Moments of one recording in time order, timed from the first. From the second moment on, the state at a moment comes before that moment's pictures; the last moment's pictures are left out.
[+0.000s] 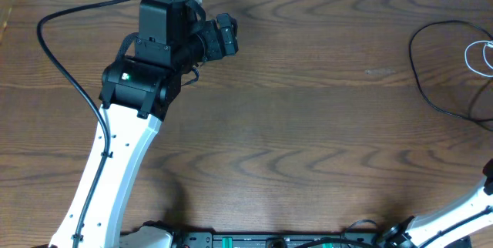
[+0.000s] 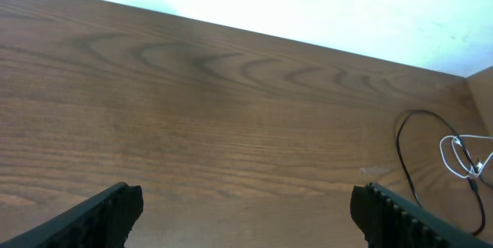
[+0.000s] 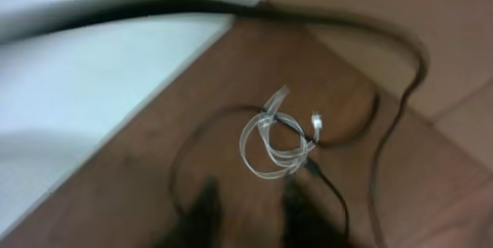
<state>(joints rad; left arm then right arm) -0.29 1.42 1.54 -0.75 0.09 -0.43 -0.80 2.10 2.51 -1.18 -0.29 0.16</state>
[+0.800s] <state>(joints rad) -0.29 1.42 1.54 -0.75 0.09 -0.43 -0.58 2.12 2.48 -1.38 -0.48 -0.06</state>
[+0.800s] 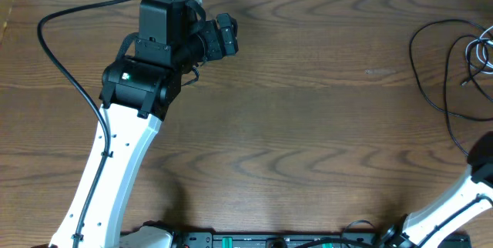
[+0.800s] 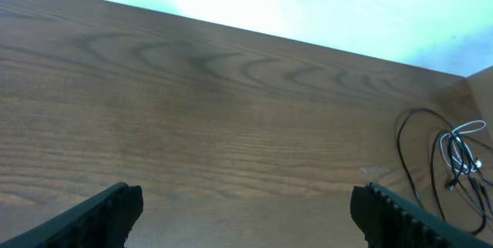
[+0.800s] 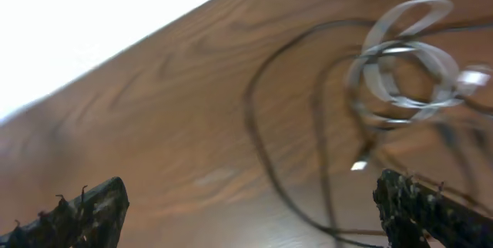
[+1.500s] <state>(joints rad) -0.29 1.42 1.54 -0.81 0.09 -0.43 -0.11 2.09 2.48 -1.51 -0.52 -0.20</state>
